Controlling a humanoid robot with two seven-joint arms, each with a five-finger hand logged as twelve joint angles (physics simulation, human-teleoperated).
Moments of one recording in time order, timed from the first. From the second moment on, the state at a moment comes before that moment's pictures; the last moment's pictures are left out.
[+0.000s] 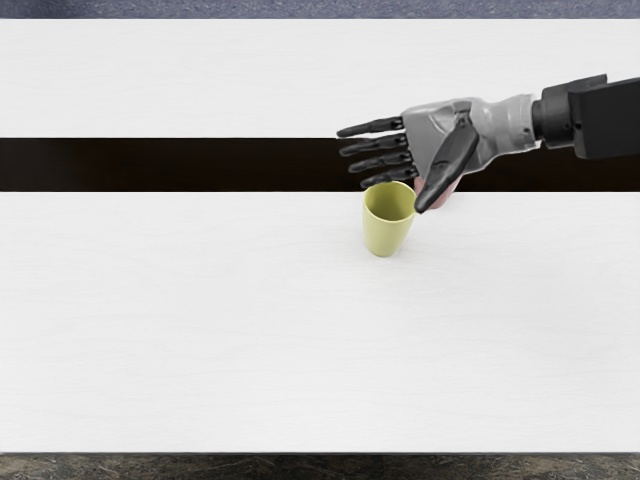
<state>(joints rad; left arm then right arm) -0.05 0.00 -0.06 -0.27 -0.11 0.06 0.09 1.31 -0.66 0.25 1.15 0.29 0.61 -0.61</state>
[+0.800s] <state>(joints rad) -0.05 0.00 -0.06 -0.27 -0.11 0.06 0.09 1.73 -0.43 -0.24 1.30 -0.30 0.12 -0.61</state>
